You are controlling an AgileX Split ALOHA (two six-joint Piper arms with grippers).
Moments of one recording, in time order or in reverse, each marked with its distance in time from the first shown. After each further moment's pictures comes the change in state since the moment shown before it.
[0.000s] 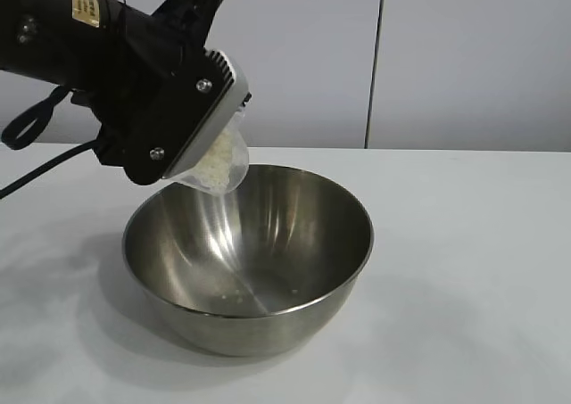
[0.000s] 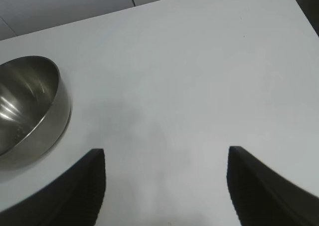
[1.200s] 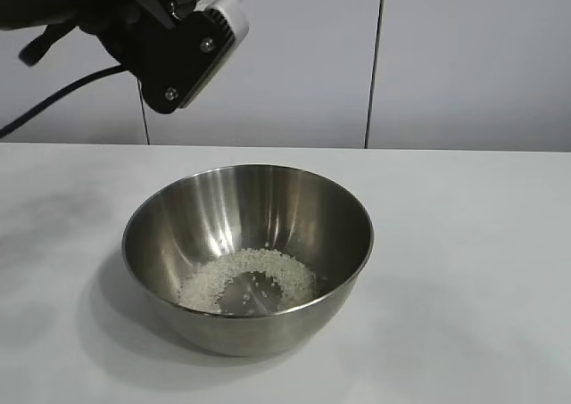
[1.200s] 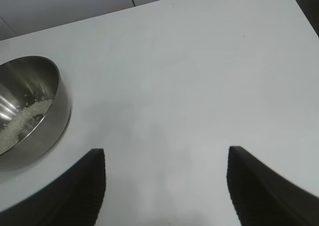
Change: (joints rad) left arm 0.000 0.001 0.047 -0.271 -0.468 0.443; right arm 0.000 0.000 0.000 0.000 0.000 0.000
